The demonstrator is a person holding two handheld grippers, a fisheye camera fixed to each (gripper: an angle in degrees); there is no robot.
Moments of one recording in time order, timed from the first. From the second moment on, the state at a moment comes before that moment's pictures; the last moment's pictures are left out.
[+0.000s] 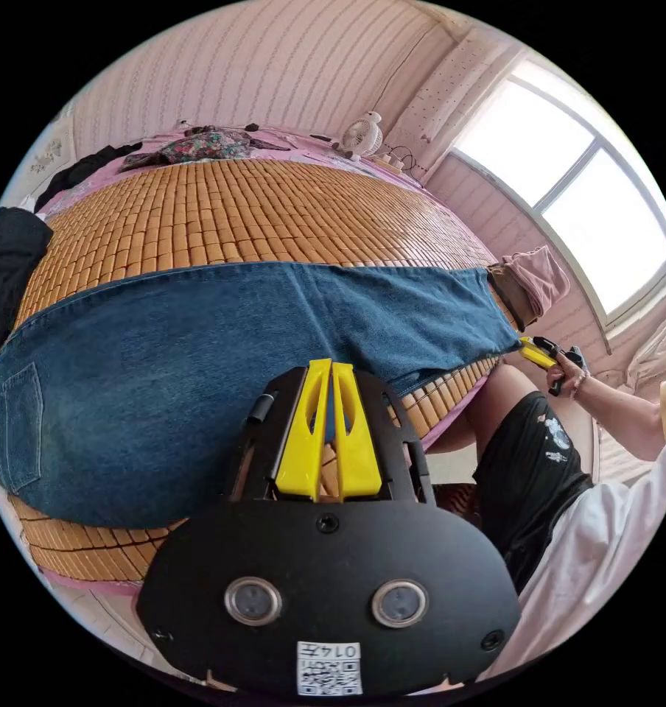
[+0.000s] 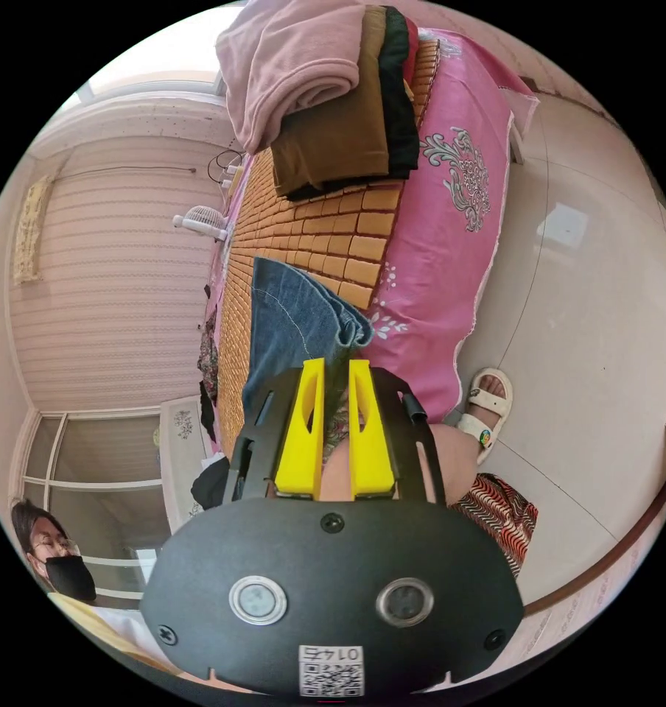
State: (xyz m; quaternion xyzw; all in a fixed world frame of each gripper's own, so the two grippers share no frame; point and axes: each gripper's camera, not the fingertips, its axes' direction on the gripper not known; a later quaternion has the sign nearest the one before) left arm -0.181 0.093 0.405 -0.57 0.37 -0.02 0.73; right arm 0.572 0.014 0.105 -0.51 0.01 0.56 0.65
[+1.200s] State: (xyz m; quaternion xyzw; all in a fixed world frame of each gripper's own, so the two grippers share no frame) left arm 0.020 0.178 0.307 -0.53 0.39 0.18 0.73; right arm -0.133 -0.056 0.403 -0.64 -0.37 -0.34 0.58
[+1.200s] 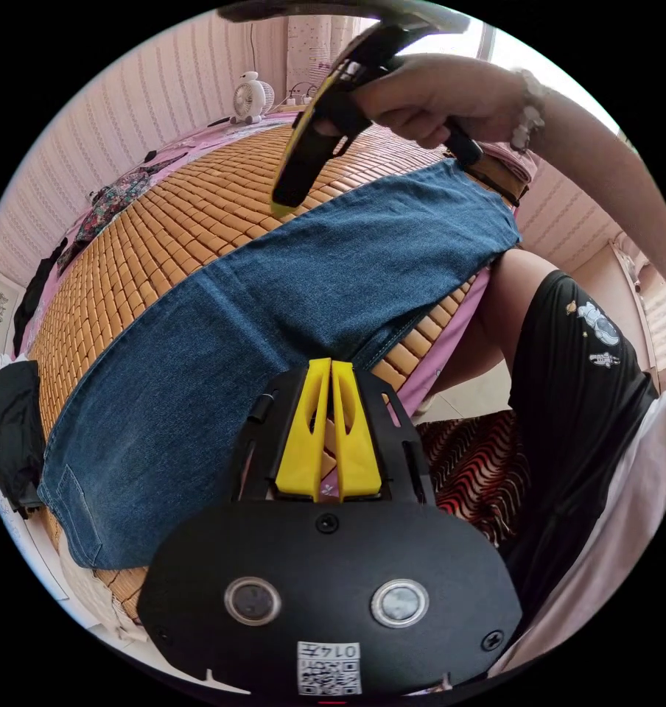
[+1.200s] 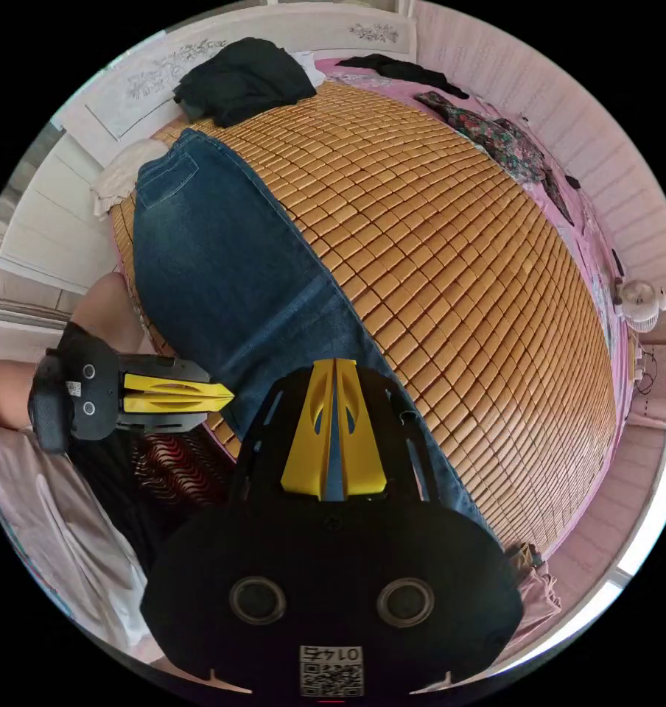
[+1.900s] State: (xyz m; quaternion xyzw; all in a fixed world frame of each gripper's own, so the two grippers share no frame) left arm 0.083 0.204 0.345 -0.58 0.35 0.24 0.70; right arm -0.325 0.022 0.492 -0.68 -0.33 -0.51 0.41
